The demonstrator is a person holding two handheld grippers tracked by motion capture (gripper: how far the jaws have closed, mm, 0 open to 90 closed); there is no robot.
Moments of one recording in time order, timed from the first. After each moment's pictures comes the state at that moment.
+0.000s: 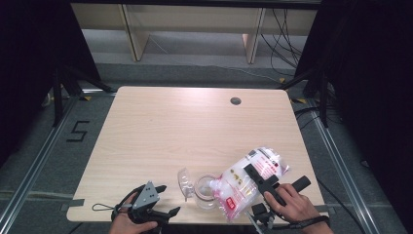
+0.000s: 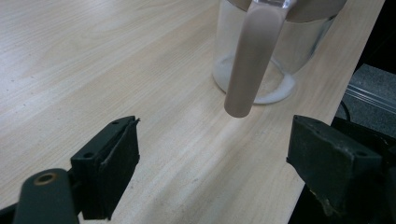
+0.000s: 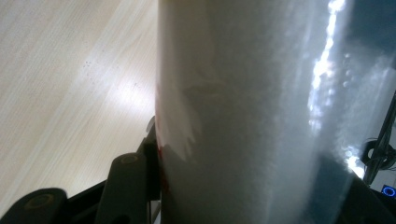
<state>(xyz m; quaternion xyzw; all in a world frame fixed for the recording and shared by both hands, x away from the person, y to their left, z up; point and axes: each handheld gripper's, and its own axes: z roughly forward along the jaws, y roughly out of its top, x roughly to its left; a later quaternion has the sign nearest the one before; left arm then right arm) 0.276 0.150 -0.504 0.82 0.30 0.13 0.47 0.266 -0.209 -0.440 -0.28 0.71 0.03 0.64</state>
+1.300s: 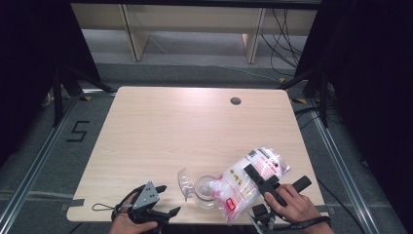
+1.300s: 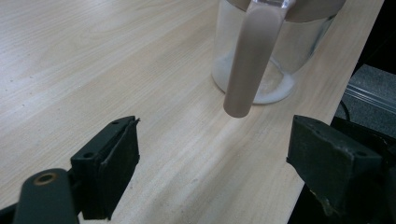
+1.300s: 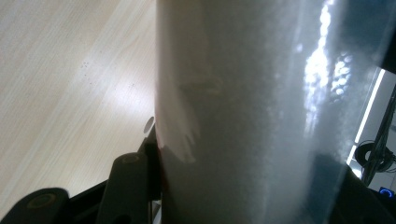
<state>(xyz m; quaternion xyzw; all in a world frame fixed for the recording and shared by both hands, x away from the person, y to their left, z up) 0.276 0.150 -0.503 0.82 0.30 0.13 0.46 0.264 -0.210 -0.437 -0.29 0.71 0.03 0.64</state>
